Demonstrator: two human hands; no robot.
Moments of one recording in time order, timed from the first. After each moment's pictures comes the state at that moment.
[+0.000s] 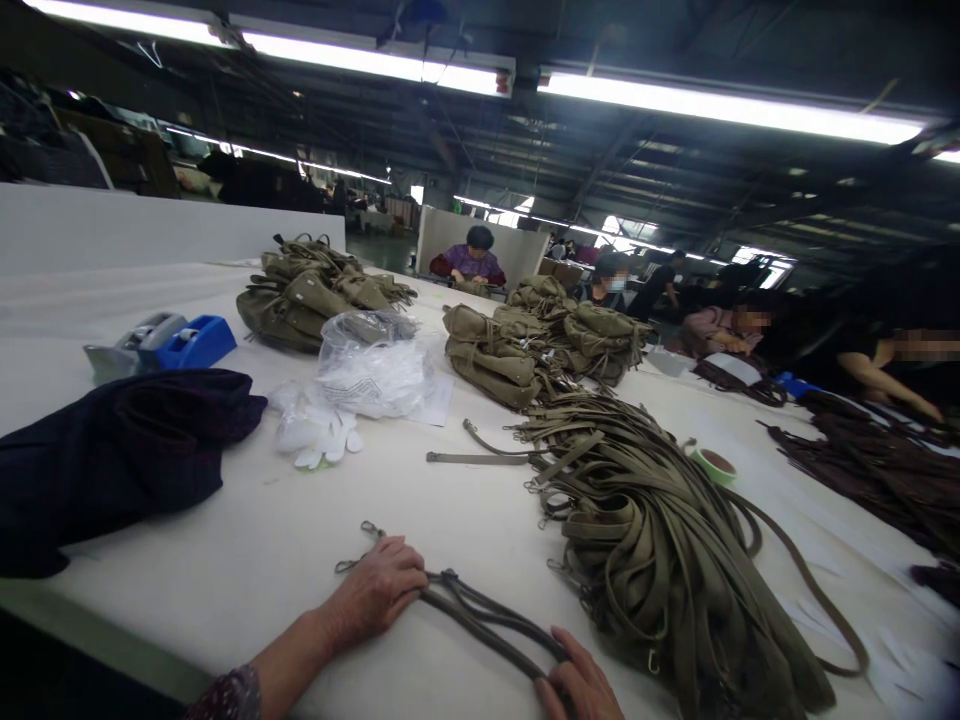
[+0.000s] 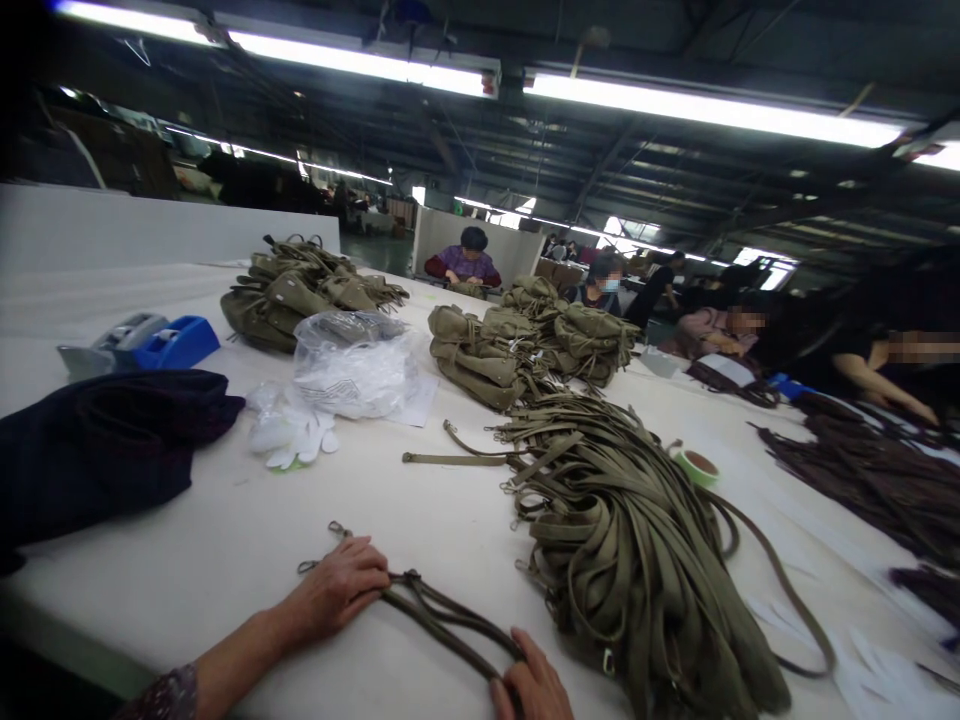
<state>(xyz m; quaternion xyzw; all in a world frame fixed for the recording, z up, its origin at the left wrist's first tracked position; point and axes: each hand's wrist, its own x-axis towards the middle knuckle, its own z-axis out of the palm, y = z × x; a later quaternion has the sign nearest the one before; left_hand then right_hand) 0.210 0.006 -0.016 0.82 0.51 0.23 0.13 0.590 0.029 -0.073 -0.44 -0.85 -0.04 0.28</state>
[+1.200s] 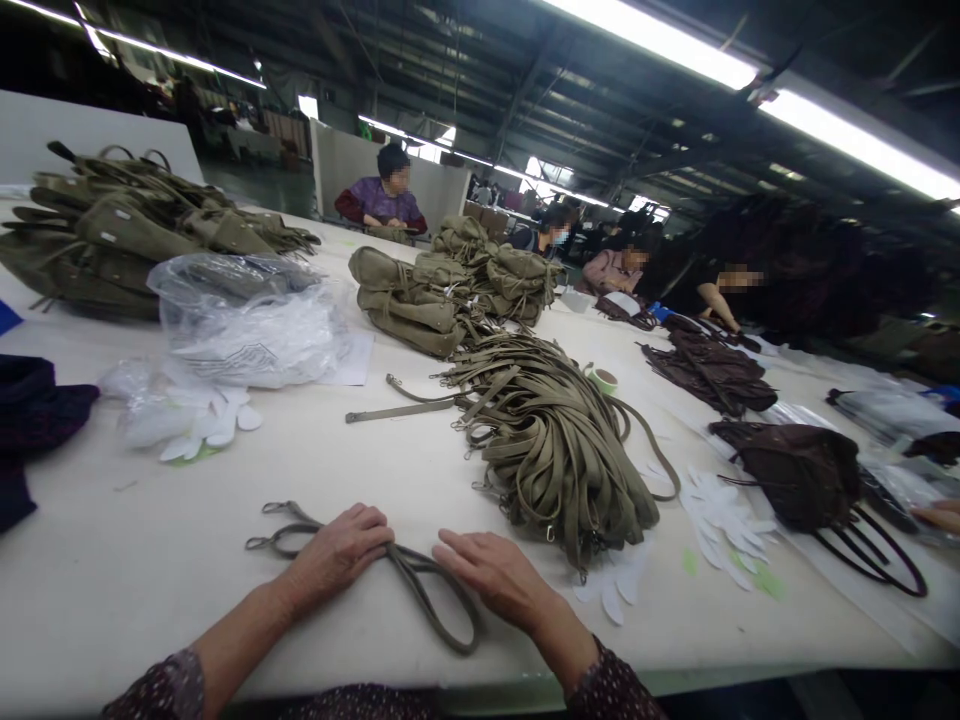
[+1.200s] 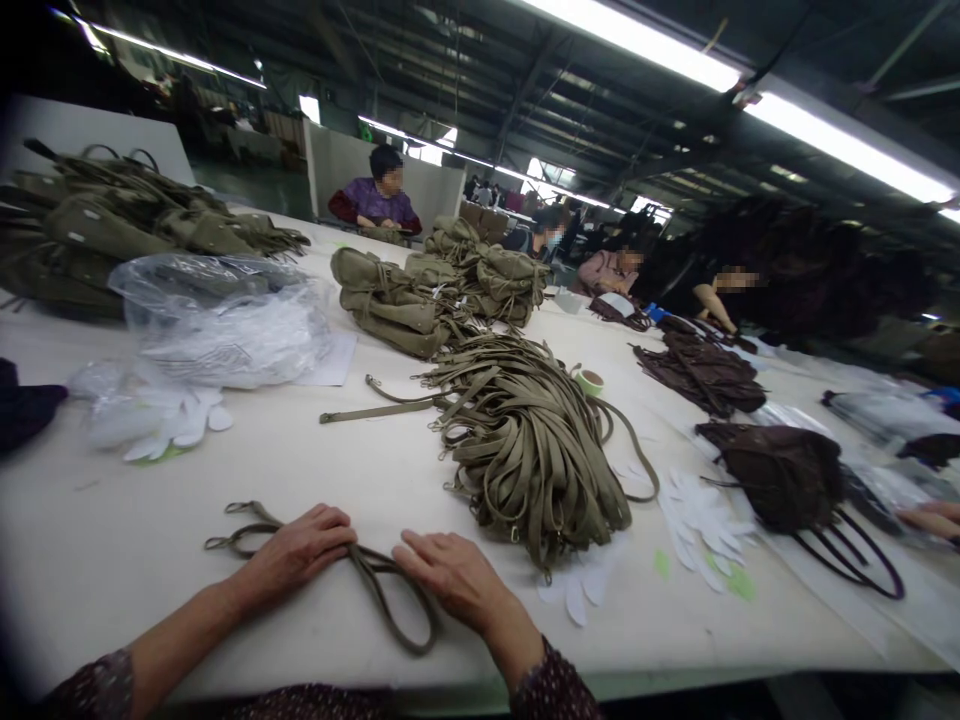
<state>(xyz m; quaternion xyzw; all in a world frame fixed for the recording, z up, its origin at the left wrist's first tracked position) 0.258 0.030 -0.020 0.85 0.46 0.16 0.21 0.568 0.048 0.028 -0.24 -0.97 0.00 0.06</state>
